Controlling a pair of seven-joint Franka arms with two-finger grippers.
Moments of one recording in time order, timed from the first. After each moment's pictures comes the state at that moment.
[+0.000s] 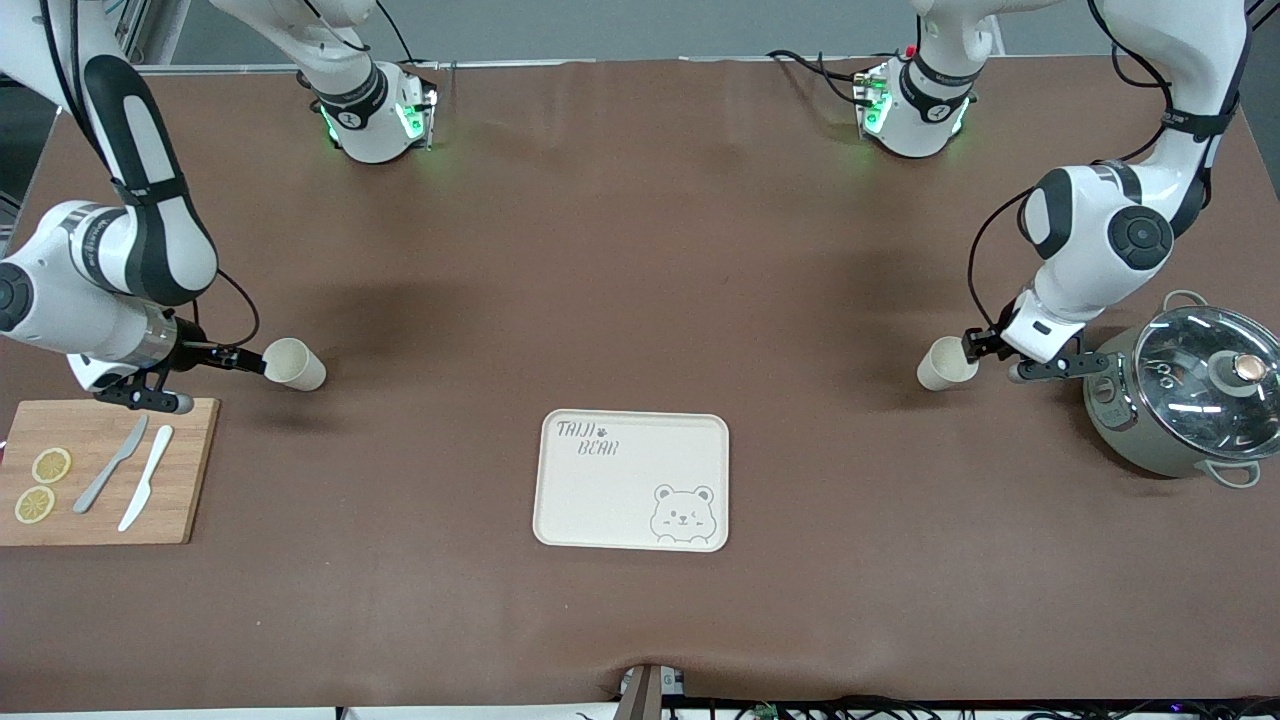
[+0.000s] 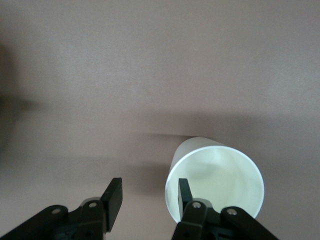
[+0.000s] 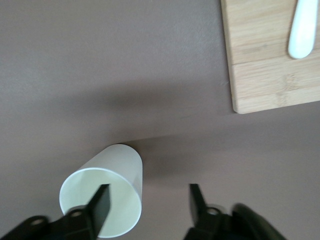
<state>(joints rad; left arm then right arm) 0.11 0.17 -0.09 -2.39 0.03 2.59 -0.11 -0.15 0.27 -0.07 -2.14 0.07 2.28 -0.09</state>
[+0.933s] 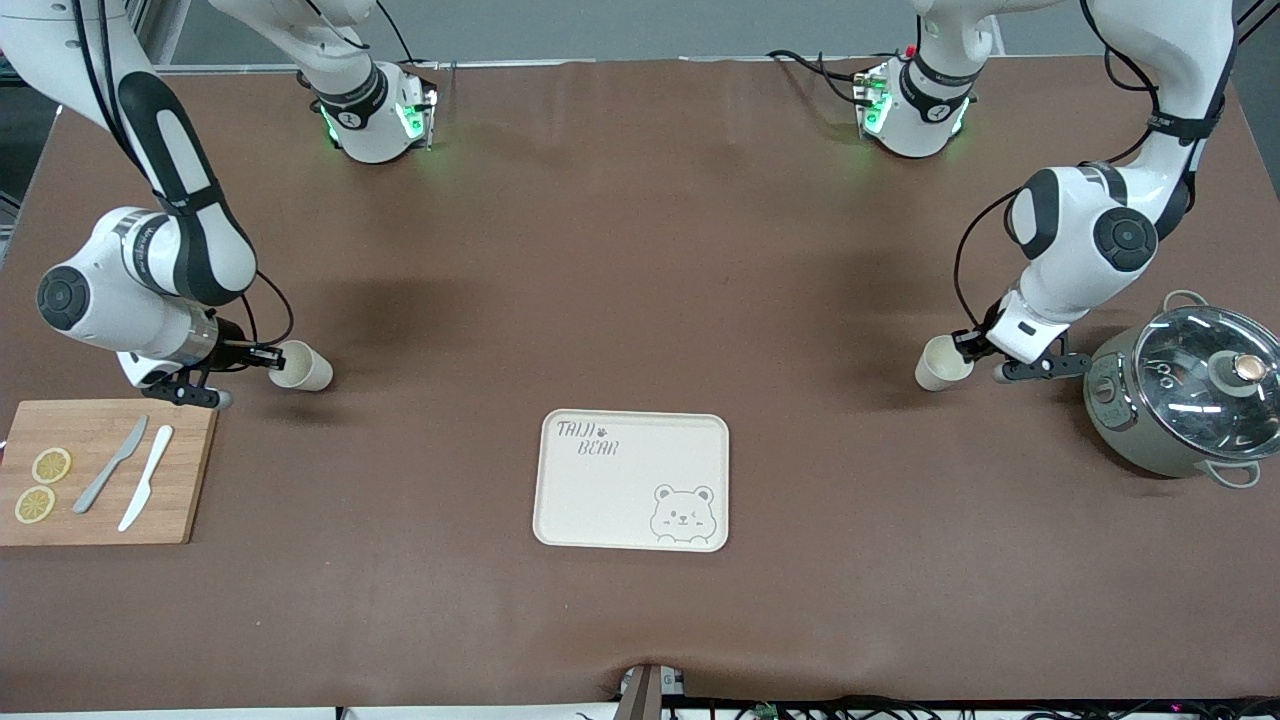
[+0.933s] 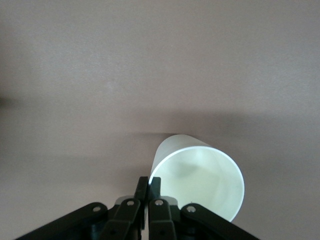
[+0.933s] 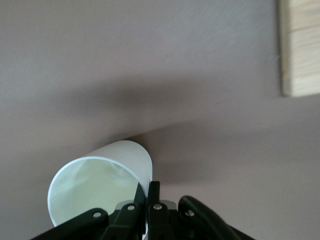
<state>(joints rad) 0.11 0.17 -0.13 -2.39 -0.01 2.59 -0.12 -0.11 0.30 -0.06 -2.19 0.12 2.29 -0.06</state>
